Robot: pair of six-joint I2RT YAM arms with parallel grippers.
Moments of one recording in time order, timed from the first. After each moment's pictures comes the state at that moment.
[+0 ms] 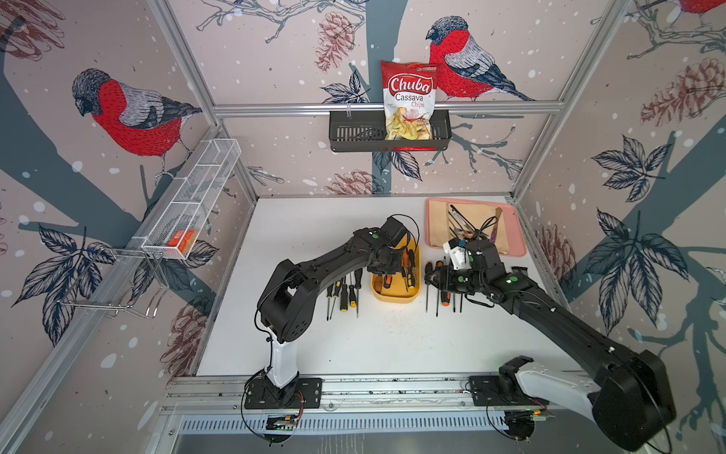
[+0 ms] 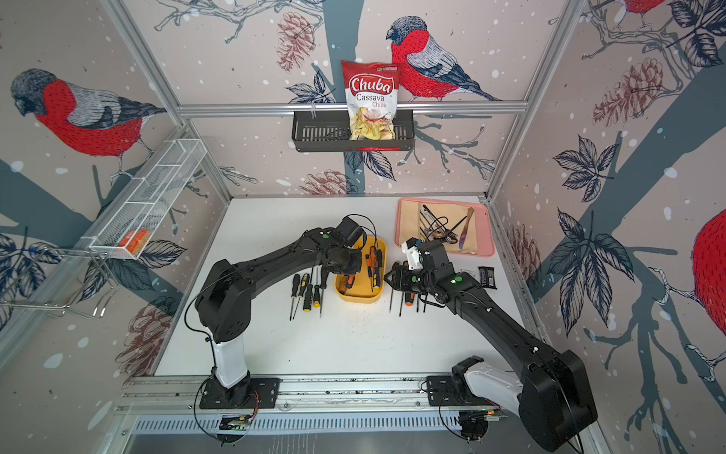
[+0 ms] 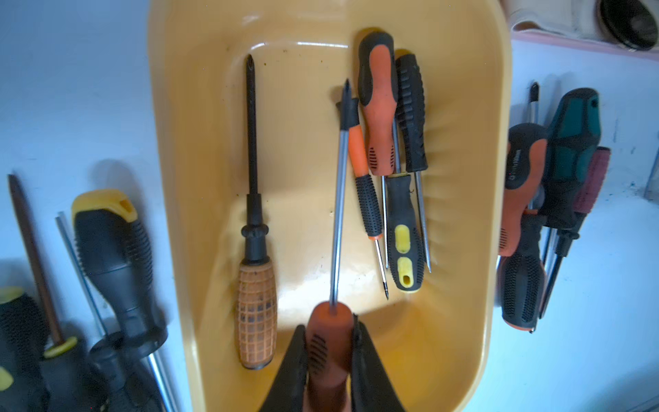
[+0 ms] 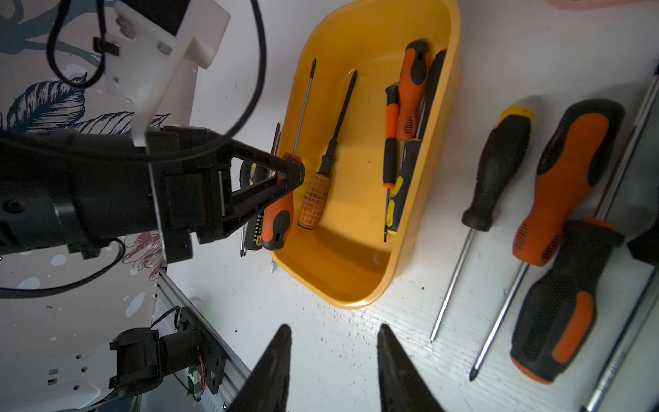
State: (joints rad) left arm -0.74 1.89 1.53 -0.81 0.02 -0.62; right arm 0.49 1.13 0.76 -0.40 -0.44 0.55
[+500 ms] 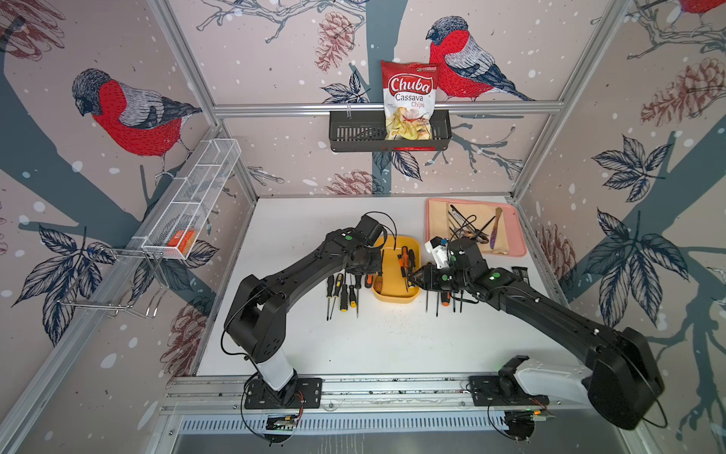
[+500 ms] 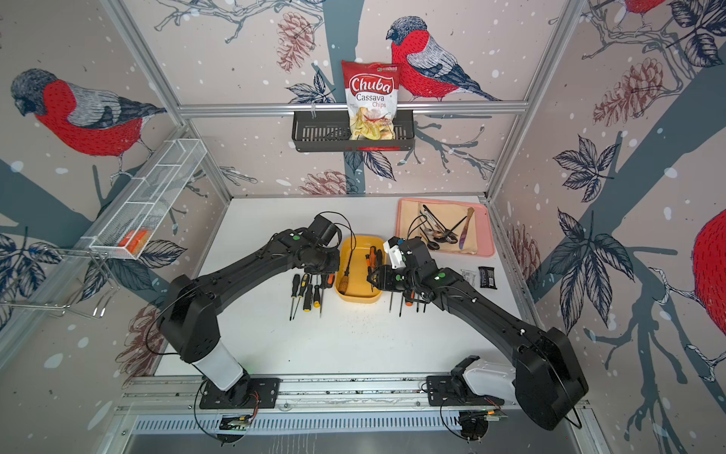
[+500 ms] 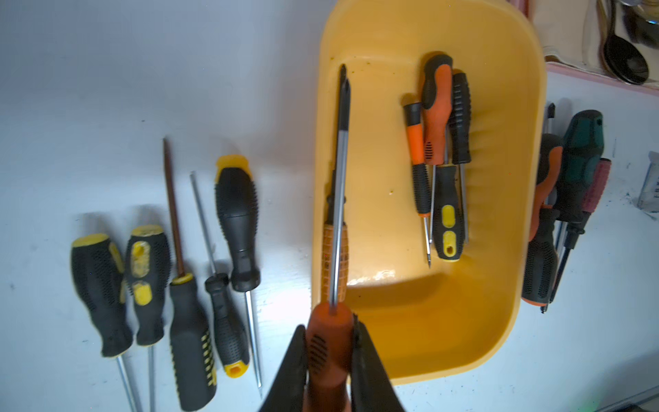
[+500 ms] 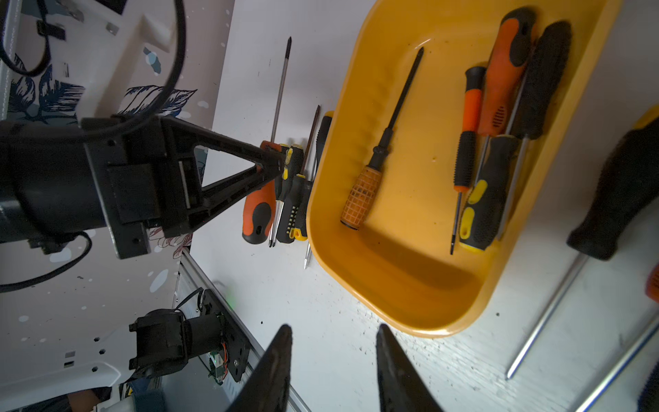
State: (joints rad) left arm -0.63 1.66 1.33 -0.82 0.01 -0.60; right arm 0.63 1.25 0.83 -0.32 -0.44 0.60
